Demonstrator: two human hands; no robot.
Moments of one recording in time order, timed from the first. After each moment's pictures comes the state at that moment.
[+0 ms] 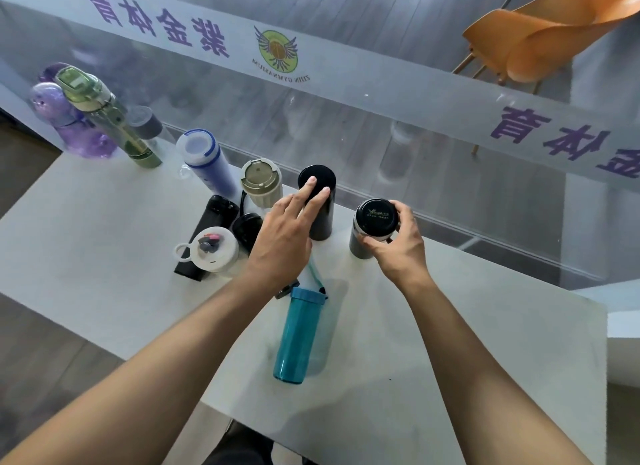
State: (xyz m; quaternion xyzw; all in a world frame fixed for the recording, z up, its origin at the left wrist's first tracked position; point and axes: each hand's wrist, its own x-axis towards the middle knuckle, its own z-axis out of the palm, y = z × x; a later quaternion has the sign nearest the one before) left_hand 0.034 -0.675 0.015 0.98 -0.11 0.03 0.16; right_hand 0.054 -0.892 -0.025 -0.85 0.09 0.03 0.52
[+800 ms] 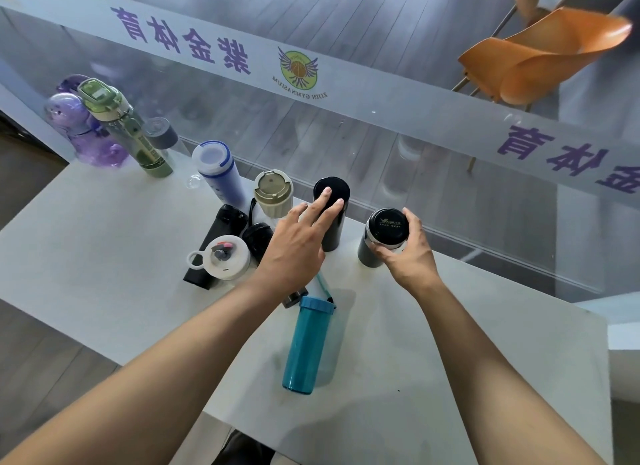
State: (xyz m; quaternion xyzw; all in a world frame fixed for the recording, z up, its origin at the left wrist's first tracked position) left_hand 0.032 -0.667 0.022 0.98 -0.13 0.00 0.13; right_hand 0.055 -0.891 -0.019 -0.87 0.10 0.09 0.48
